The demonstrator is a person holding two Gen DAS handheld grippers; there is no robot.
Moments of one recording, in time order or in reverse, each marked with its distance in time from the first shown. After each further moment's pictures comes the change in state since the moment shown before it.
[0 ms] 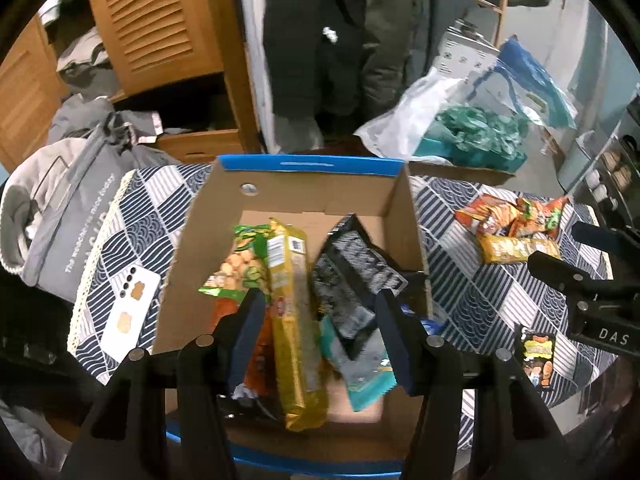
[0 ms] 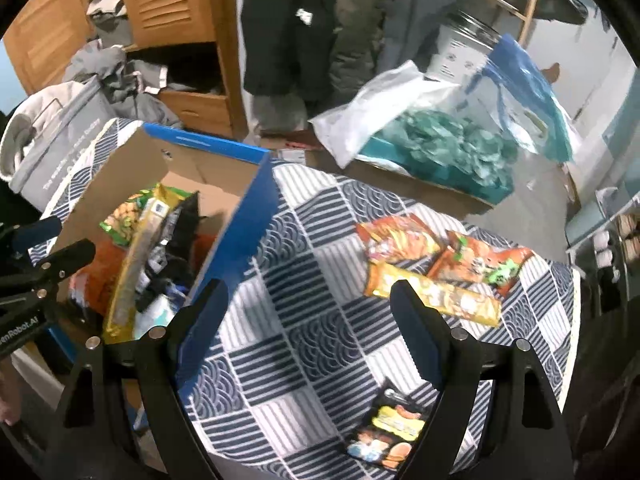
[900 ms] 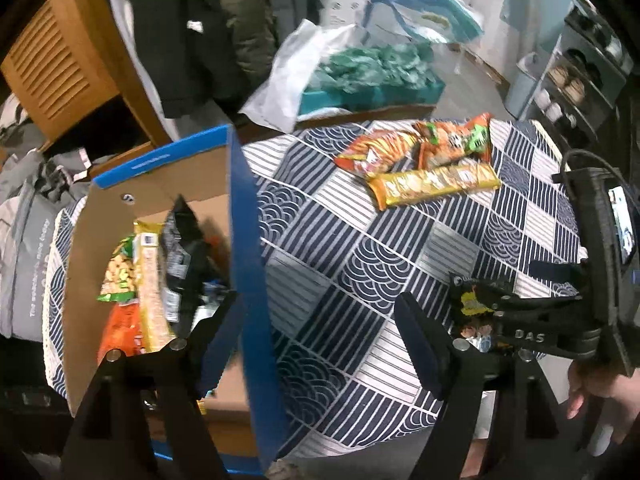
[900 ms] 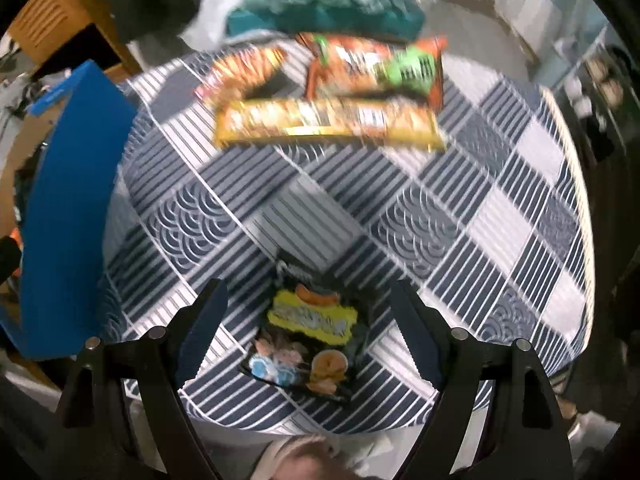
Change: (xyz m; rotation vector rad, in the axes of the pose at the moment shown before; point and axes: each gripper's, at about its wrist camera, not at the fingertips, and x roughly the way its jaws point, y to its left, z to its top) left arm 0.017 -0.136 -0.032 0.244 0.086 -0.089; right arm 0.054 -0.114 -0.124 0.357 0.276 -0.040
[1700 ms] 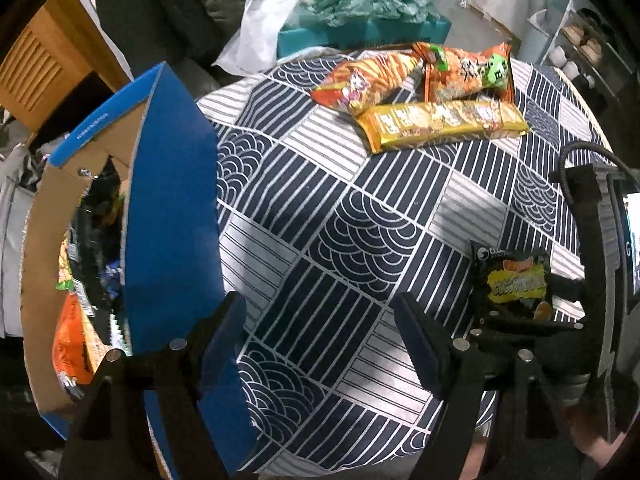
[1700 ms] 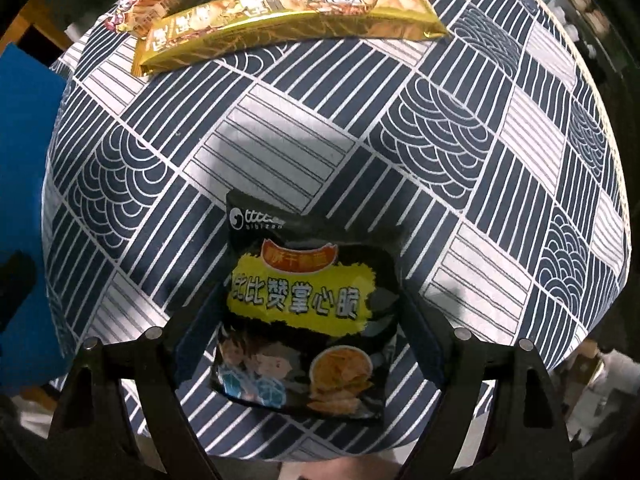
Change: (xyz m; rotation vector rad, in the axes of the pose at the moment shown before) left arm 0.076 -0.032 -0.012 0.035 0.145 0.051; right arm 0.072 -0.005 -0.020 0.111 0.118 -0.063
